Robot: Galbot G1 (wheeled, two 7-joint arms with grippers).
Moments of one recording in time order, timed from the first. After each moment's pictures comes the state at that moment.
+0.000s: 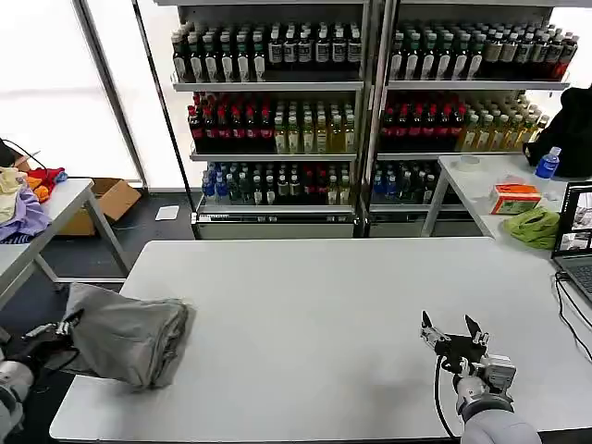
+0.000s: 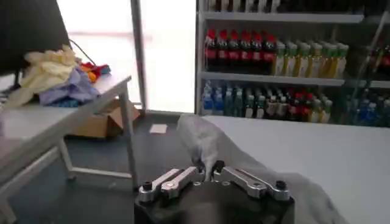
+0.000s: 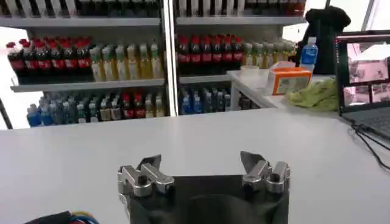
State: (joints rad) left arm 1.53 -0.88 -1.03 -1.92 -0.80 0.52 0.02; right arm -1.45 1.16 0.55 2.17 0.51 -0.48 0.39
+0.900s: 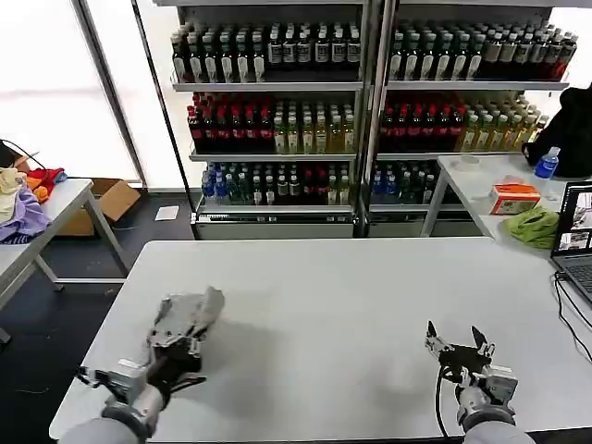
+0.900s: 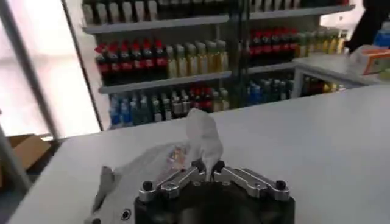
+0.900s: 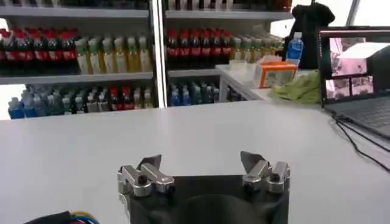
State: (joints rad) left arm 1.48 -1.02 -0.43 -2.28 -0.47 0.57 -0.15; right arm -1.51 1.24 0.57 2.18 0.42 -0.49 0.39
